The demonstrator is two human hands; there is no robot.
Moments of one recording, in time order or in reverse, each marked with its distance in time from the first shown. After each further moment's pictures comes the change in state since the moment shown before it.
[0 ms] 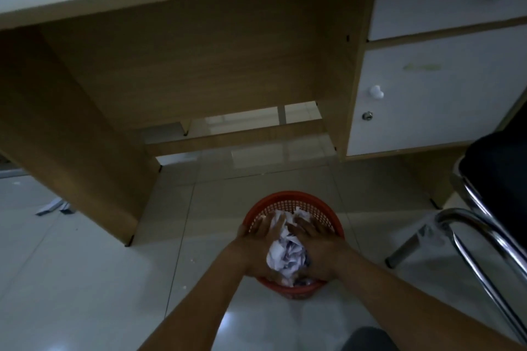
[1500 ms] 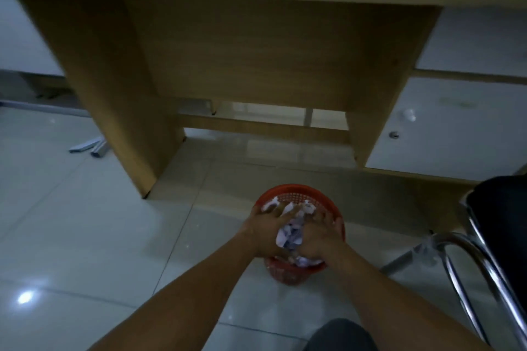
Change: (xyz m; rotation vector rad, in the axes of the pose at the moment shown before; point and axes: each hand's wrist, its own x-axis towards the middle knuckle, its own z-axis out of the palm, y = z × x) left_hand -0.005 0.008 0.026 0.003 0.374 -0.012; right_hand -0.003 -0.037 -0.028 -0.089 -0.045 0.285
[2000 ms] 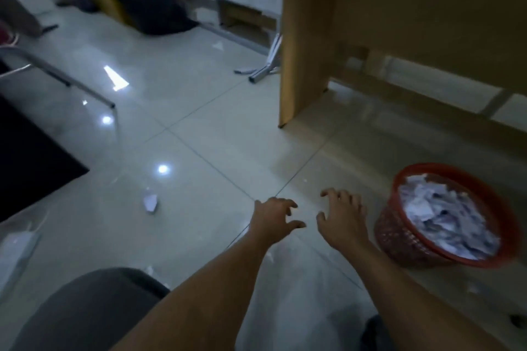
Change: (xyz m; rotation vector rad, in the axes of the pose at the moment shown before) left_hand -0.271 -0.046 0.076 -0.360 0.253 -0.850; right_hand -0.086 -0.198 0.098 0.092 0.334 -0.534
